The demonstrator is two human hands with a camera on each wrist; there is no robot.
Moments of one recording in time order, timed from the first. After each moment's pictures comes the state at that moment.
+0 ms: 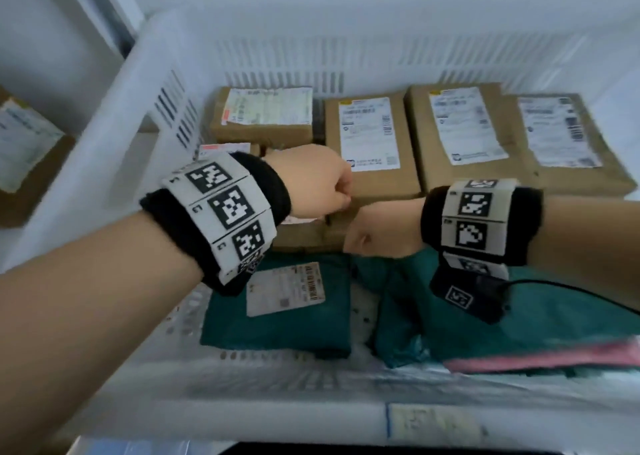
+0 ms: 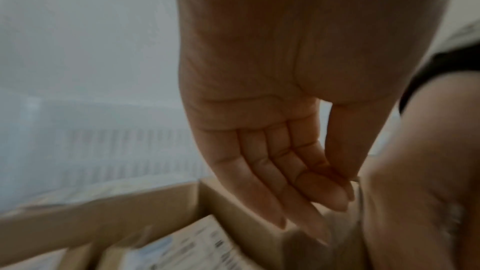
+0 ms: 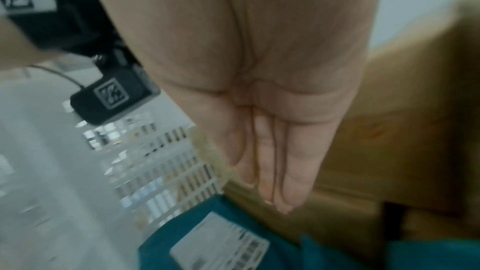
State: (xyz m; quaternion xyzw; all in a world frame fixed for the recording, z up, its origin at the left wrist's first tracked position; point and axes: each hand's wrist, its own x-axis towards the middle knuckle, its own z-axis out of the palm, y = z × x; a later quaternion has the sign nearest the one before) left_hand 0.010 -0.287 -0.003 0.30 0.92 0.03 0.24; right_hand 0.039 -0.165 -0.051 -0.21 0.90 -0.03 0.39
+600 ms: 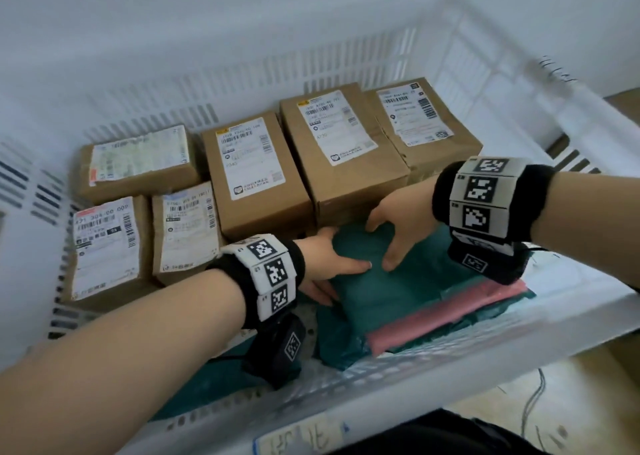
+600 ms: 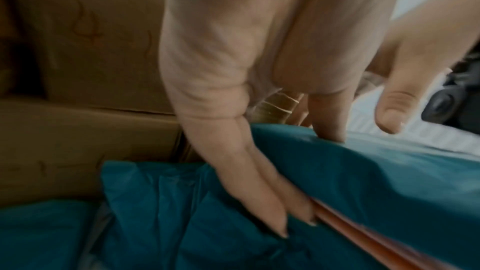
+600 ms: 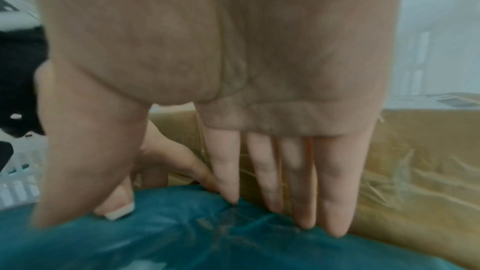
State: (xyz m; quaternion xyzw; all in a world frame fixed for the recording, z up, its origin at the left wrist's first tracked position) left_hand 0.061 -0.177 -0.083 0.05 0.77 0.31 0.56; right_hand 0.085 -0.038 -0.027 -0.03 0.91 0.02 0.42
